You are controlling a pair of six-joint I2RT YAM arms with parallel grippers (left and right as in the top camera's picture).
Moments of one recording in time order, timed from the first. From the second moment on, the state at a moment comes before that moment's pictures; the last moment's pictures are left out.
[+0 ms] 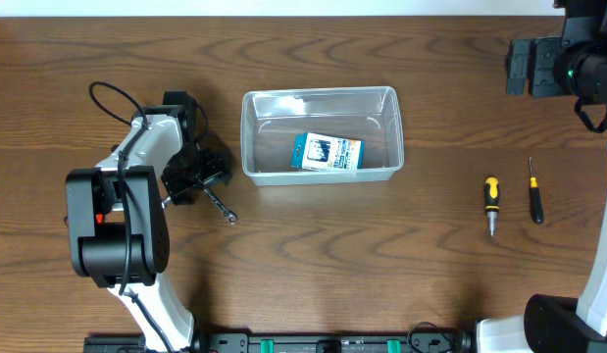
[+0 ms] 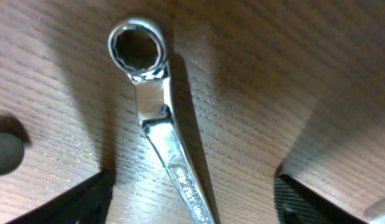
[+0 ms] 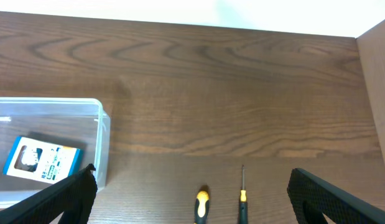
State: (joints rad) left arm 0.03 1.98 1.26 -0.96 0.10 -0.46; right arm -0.08 1.62 2.13 -1.34 0.00 -0.10
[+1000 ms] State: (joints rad) left arm 0.03 1.99 1.26 -0.99 0.13 -0.45; right arm -0.08 1.62 2.13 -1.34 0.00 -0.10
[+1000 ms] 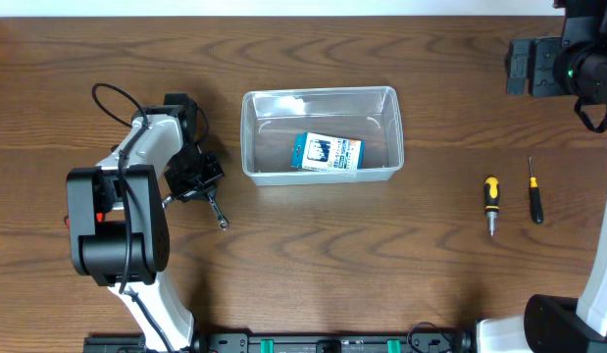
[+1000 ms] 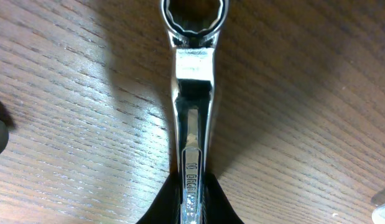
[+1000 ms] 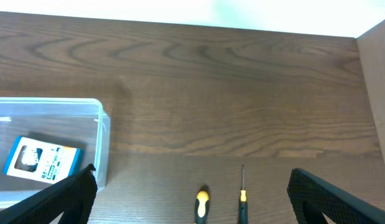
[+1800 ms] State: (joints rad) left arm -0.26 1.42 1.46 -0.88 0.14 0.36; right arm -0.08 1.62 2.13 -1.34 0.00 -0.10
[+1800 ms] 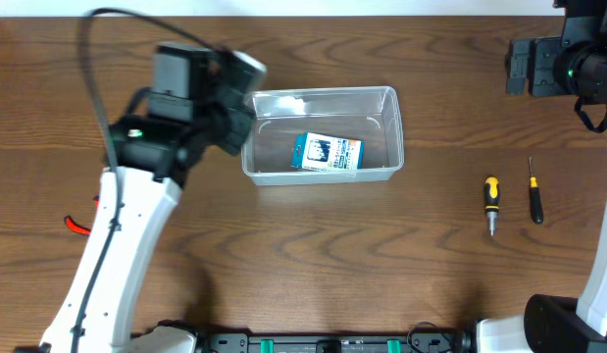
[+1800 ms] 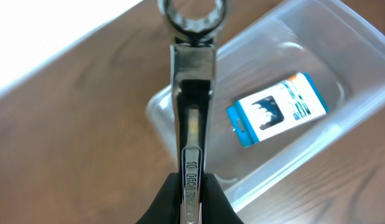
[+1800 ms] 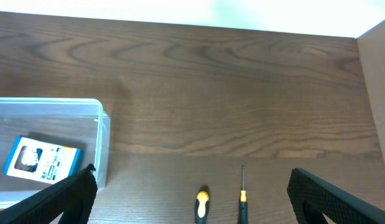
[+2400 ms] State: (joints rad) left arm -0.44 1.86 1.45 -0.69 0.14 0.72; right arm -0.08 1.62 2.13 -1.34 -0.01 -0.10
